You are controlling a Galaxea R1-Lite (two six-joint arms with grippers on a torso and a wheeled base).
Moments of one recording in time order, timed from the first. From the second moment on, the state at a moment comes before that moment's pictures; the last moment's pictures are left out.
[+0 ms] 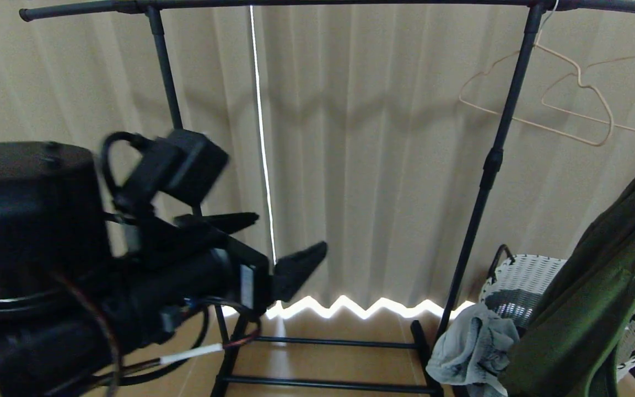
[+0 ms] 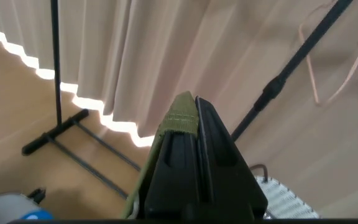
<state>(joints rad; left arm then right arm) -0.86 1.45 -0.78 -0.46 0.19 -0.04 0.38 0.97 -0.93 0.10 0.03 -0.25</state>
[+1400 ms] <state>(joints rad) -1.17 2.15 -1.28 -0.56 0.34 -0.15 0.44 0.99 -0.93 0.08 0.02 -0.25</state>
